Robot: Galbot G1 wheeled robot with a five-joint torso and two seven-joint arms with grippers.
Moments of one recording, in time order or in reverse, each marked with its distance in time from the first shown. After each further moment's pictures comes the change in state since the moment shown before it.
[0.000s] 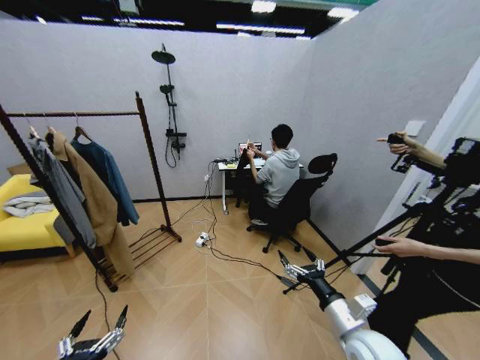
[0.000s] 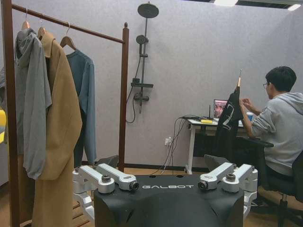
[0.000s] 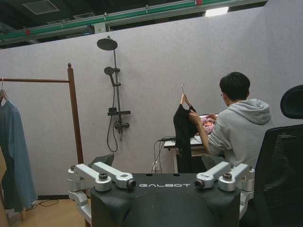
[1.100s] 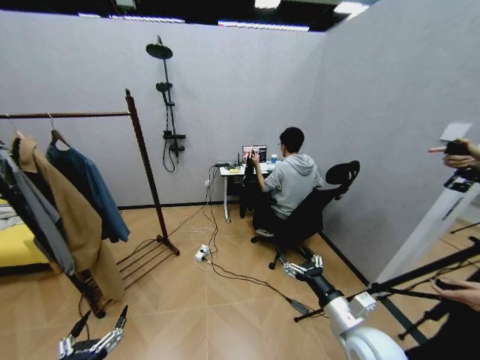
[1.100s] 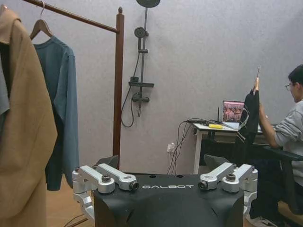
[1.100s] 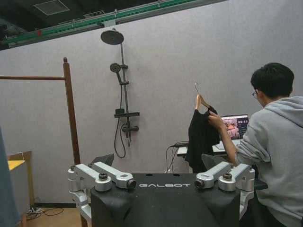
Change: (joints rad) left arm 0.000 0.000 0.000 0.000 0.000 0.000 0.000; right arm -0.027 -0.001 -0.001 0.031 0.016 0.000 -0.062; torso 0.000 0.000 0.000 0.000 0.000
